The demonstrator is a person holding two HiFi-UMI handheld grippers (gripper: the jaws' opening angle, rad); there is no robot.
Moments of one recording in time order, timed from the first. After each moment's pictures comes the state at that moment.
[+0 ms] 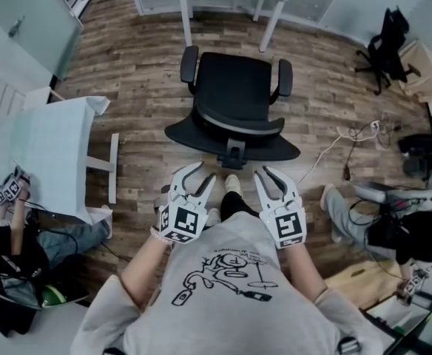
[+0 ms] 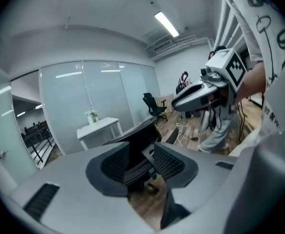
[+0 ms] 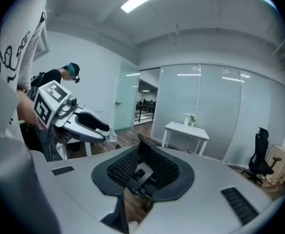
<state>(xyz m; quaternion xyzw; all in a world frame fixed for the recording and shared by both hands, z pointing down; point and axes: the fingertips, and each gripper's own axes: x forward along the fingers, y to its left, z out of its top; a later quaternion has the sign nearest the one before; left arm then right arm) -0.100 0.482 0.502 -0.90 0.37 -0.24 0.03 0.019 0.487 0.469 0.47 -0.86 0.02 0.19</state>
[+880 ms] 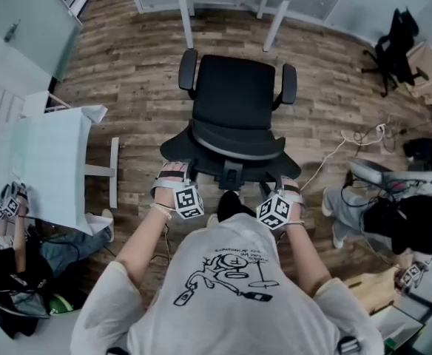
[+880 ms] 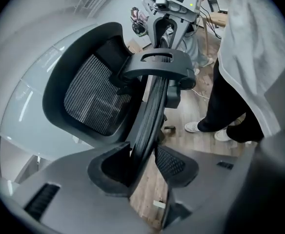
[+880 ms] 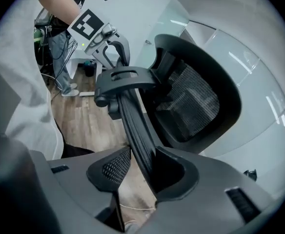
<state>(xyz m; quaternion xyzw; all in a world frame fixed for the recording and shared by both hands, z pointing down) -0.130 0.384 0.703 -0.75 0.23 -0.58 0.21 0.093 0.425 0.689 0.34 -0.77 -0.06 0.54</state>
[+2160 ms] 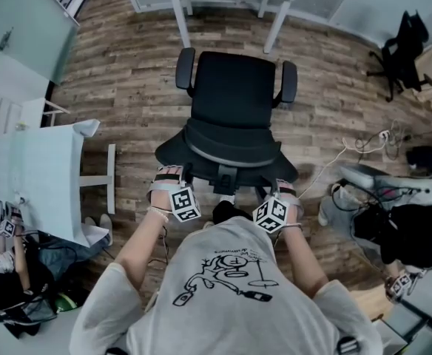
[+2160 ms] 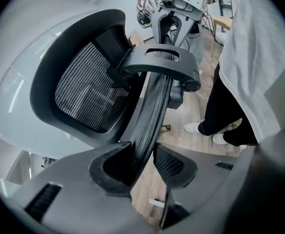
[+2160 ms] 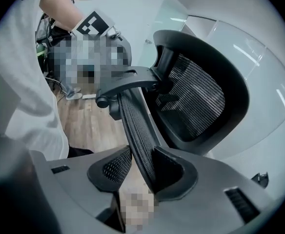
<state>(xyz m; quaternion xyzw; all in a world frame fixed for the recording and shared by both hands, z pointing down) -0.105 0.309 0.715 -0.75 0.22 -0.61 0.16 0.119 0.348 0.702 0.29 -0.79 -0.03 0.54</state>
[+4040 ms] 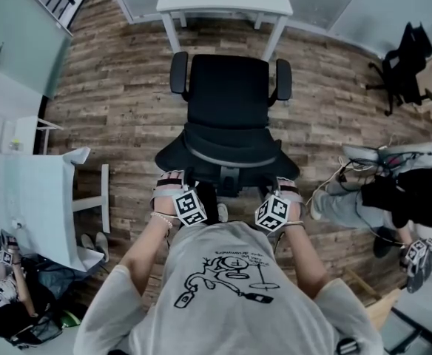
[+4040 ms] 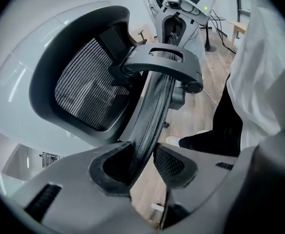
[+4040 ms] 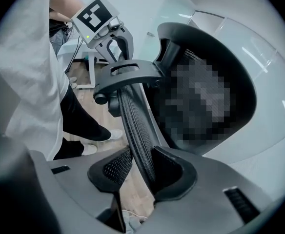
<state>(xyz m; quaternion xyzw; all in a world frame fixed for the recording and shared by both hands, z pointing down) -0.056 0.175 0.717 -0.74 0.25 -0.62 0.11 0.171 0.197 0.707 0.27 -0.77 -0.06 0.57</state>
